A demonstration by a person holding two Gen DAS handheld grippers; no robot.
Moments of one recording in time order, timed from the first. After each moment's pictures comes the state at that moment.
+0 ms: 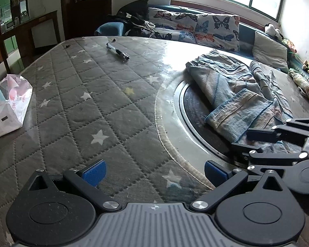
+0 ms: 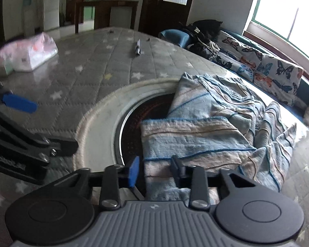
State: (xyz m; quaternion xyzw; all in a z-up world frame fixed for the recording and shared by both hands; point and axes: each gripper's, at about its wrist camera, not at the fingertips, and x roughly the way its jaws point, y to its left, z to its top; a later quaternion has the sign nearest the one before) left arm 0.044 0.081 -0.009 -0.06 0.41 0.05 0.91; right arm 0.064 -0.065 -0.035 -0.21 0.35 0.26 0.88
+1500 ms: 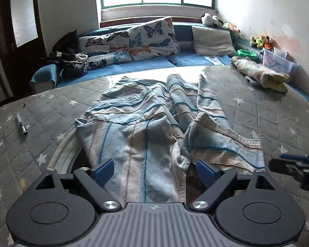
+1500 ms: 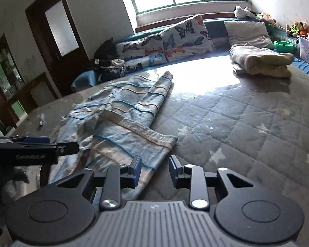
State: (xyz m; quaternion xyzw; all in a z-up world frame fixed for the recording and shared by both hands) left arm 0.153 -0.063 -0.001 0.06 0.37 -0.10 0.92; right arm 0.072 -0.283 -0.034 0.11 0.35 0.07 0.93
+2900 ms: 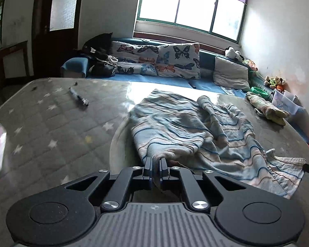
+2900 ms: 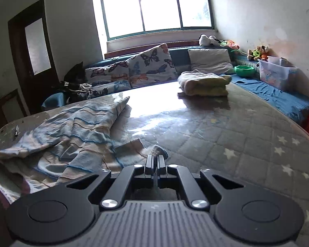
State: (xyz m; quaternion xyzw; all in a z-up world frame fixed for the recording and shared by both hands) left arm 0.023 0.064 0.035 -0.06 0.32 -0.05 0.94; right arm -0.036 -0.335 -0.013 0.09 0.27 -0.04 0.96
